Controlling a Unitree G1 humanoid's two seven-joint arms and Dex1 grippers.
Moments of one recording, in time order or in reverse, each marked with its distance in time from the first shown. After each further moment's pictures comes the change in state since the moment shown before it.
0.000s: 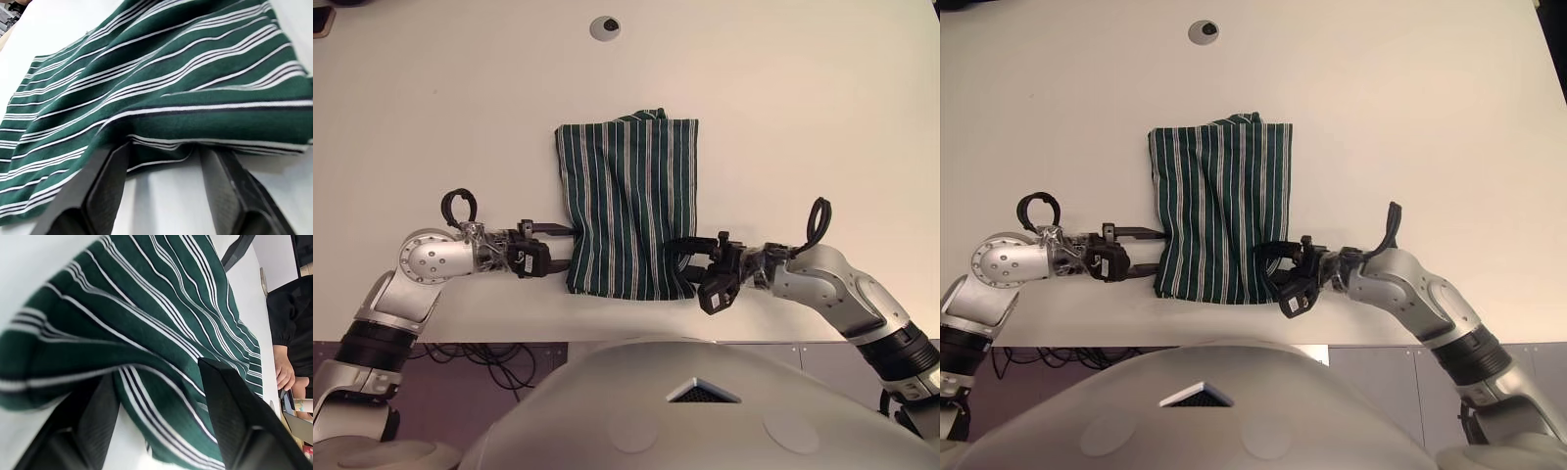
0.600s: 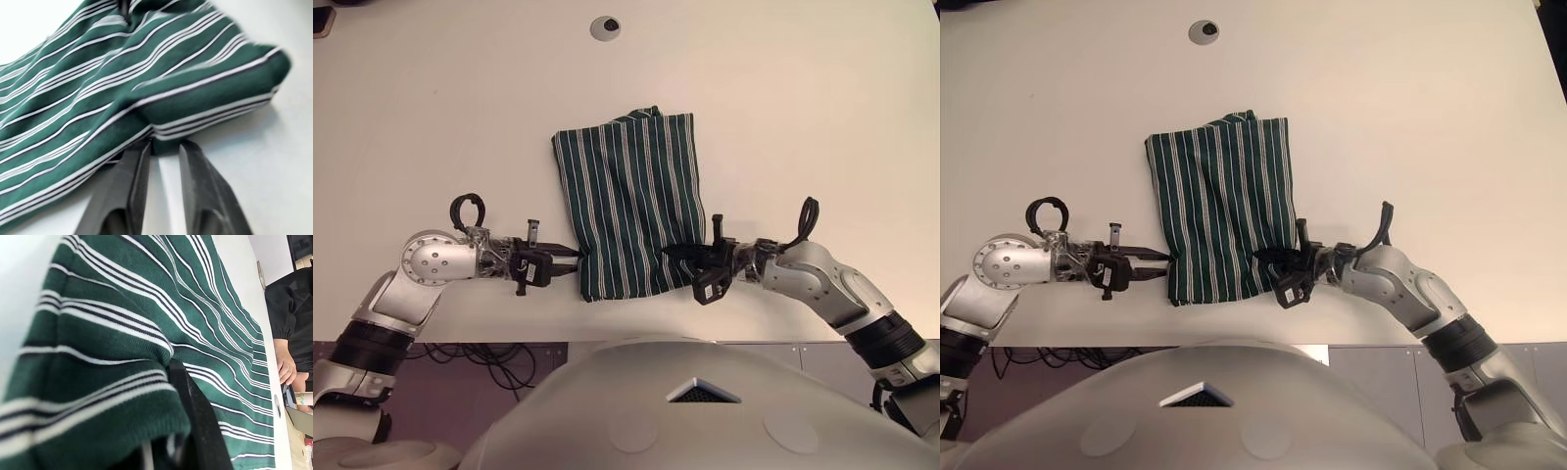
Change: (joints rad) left arm 0.019 0.042 -0.010 -0.052 -0.019 0.060 -0.038; right arm -0.061 0.038 0.043 0.151 -0.026 -0.037 -0.089
